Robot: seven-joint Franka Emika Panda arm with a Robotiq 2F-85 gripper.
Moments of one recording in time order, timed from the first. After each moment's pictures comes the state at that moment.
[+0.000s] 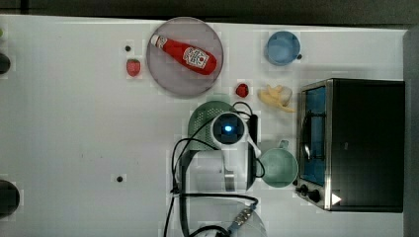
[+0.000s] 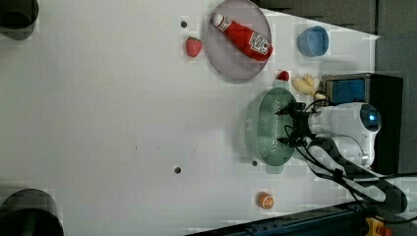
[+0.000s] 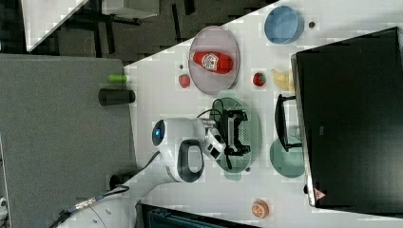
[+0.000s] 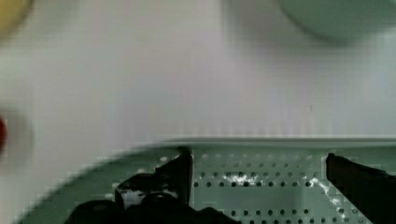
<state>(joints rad) 0.04 0.39 -0.16 -2.39 -0.18 1.11 0.91</state>
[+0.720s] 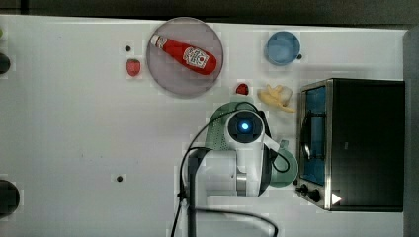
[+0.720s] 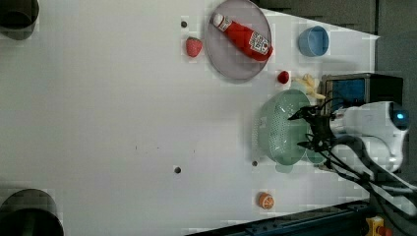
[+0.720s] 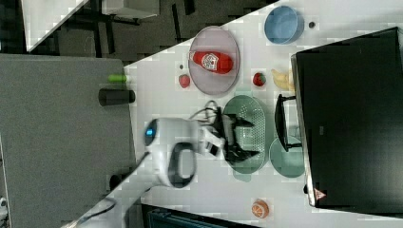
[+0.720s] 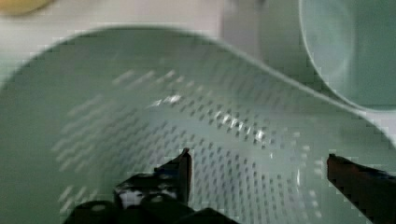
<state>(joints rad) -0.01 0.23 -0.13 -2.40 -0.17 0.92 0.50</state>
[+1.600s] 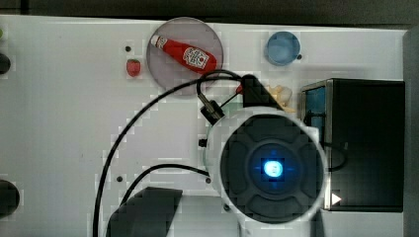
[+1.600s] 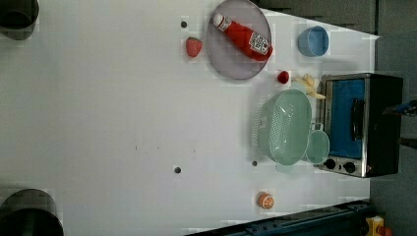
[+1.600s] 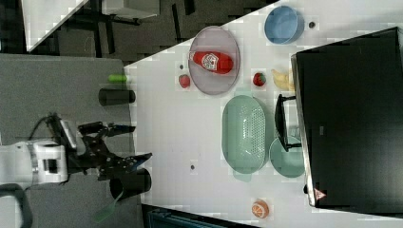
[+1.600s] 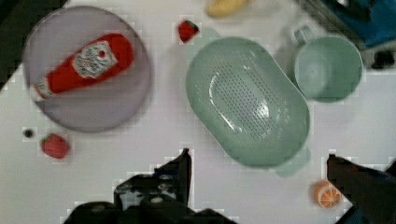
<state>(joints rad) 0.03 -0.27 -0.07 -1.99 -0.03 0.18 0.05</state>
